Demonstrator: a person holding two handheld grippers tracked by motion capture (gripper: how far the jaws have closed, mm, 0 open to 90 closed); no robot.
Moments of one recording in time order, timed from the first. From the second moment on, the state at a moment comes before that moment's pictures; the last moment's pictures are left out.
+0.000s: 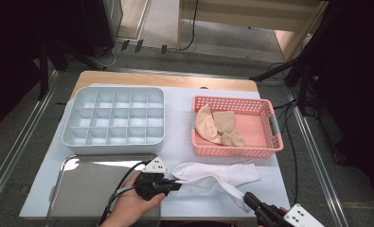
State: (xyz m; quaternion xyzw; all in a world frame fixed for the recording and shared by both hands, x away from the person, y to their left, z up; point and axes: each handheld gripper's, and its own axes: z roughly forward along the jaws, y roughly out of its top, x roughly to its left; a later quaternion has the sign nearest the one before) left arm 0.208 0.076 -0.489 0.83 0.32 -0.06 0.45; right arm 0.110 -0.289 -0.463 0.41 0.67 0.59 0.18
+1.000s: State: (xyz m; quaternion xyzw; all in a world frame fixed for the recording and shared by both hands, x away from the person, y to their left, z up) left arm 0.218 0.085 -0.520 0.80 0.41 0.01 0.43; right arm 0.178 -0.313 -0.514 0.55 0.64 0.50 0.19
